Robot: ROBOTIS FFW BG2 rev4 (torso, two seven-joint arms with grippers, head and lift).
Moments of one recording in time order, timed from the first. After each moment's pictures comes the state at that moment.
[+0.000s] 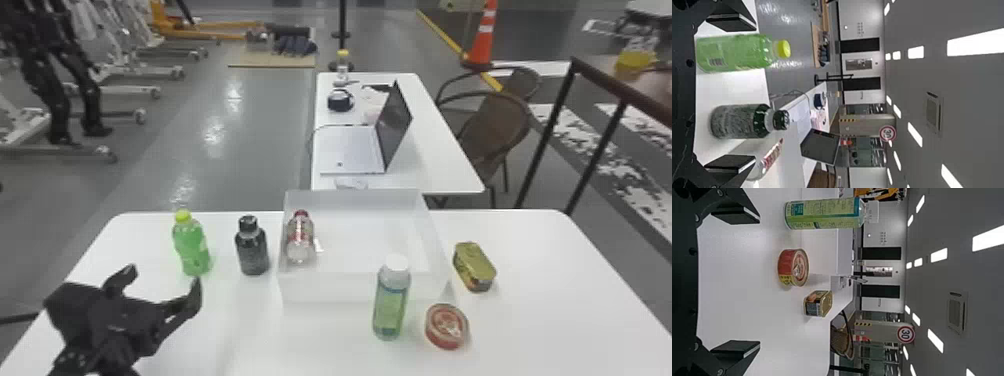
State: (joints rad) left arm 0.22 0.01 0.25 -1.76 -0.02 -0.04 -0.36; right arm 0.68 -0.02 0.06 -1.69 0.06 -0.47 -0.09
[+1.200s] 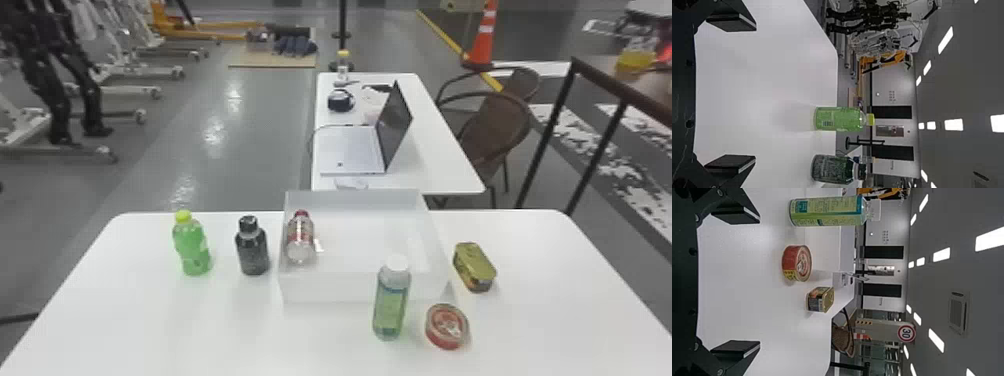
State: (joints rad) left arm 0.64 0.00 0.15 -1.76 0.08 -0.29 0.06; right arm 0.71 -0.02 0.05 -1.71 0.07 -0.47 -0.09
